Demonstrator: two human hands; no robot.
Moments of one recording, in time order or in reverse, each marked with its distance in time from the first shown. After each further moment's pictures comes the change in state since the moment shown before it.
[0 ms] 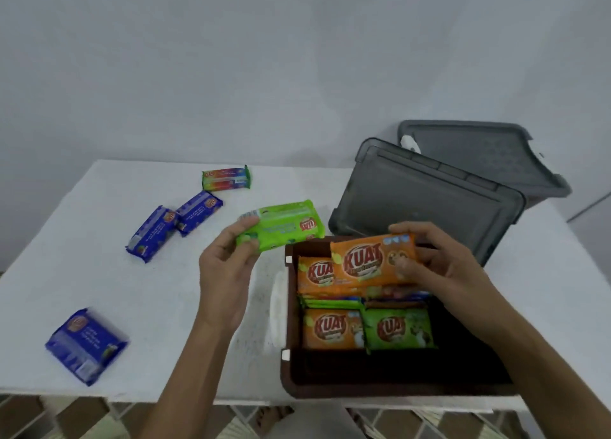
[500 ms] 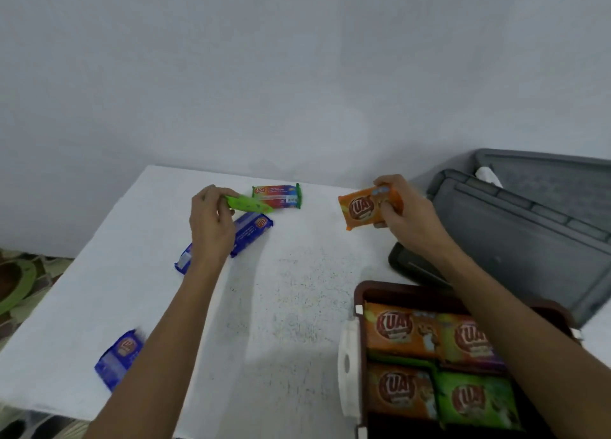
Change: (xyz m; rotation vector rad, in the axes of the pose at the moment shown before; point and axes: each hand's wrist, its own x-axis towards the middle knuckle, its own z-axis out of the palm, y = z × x) left_hand 0.167 0.027 -0.114 0.989 0.235 0.388; right_hand 0.216 0.032 0.063 -0.555 0.109 -0.118
